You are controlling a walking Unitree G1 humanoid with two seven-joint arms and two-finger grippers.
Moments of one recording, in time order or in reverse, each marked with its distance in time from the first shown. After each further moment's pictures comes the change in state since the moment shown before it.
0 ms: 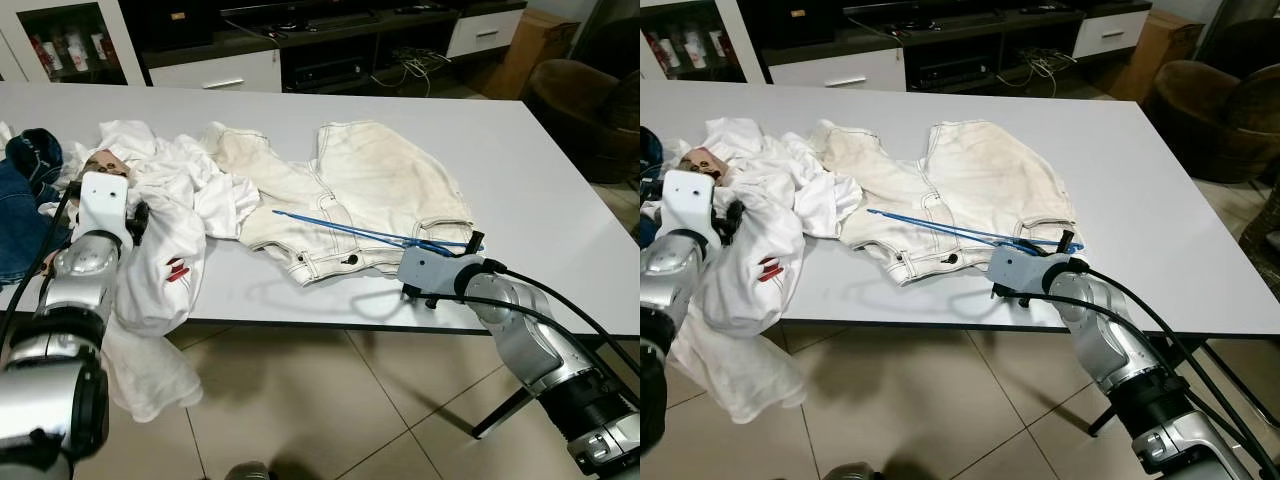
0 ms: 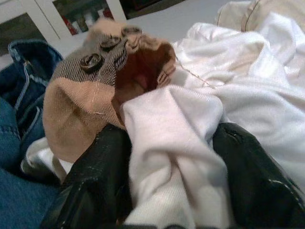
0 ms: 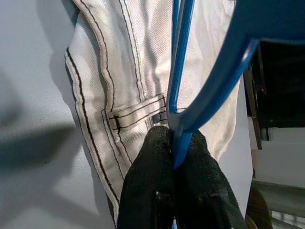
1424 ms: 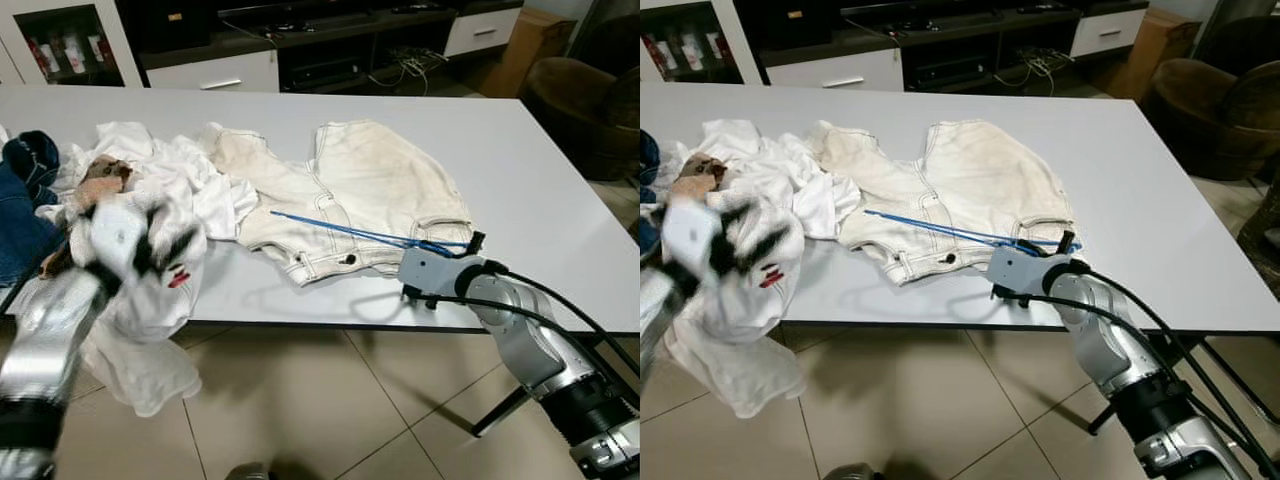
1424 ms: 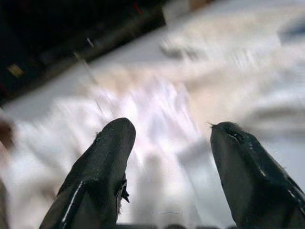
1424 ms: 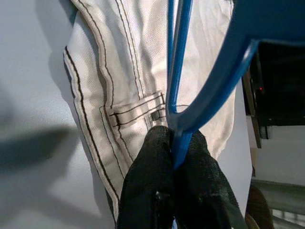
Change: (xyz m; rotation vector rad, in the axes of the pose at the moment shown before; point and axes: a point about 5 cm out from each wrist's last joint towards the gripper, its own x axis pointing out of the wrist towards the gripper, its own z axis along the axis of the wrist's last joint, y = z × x) left arm -0.074 -0.019 -0.012 0.136 -0.236 -0.632; right arm -0.003 0.000 0.002 0.001 -0.008 -0.010
